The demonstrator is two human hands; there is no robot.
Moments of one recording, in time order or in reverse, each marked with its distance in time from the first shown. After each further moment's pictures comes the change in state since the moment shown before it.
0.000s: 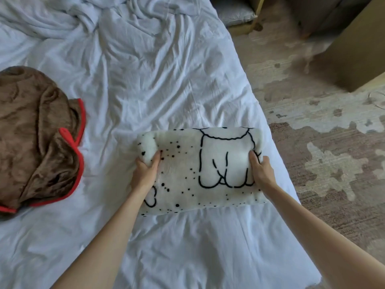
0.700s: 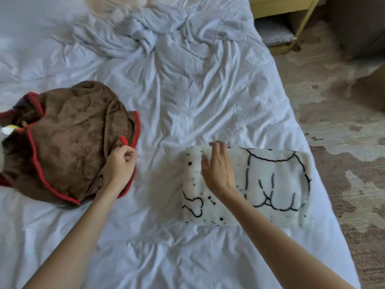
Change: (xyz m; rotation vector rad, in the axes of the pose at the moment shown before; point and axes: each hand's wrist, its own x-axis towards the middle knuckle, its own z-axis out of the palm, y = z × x) left_hand 0.038 -0.005 -0.205 0.214 0.301 0.386; right_hand -0.120 -0.154 0.158 -0.344 -0.024 -0.783
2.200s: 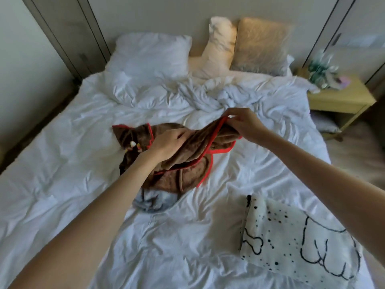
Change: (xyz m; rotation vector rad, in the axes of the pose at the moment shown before) left_hand 0.031 0.005 -0.274 -0.051 -0.117 0.258; right_hand 0.054 -0.337 -0.094 0.145 -0.275 -0.508
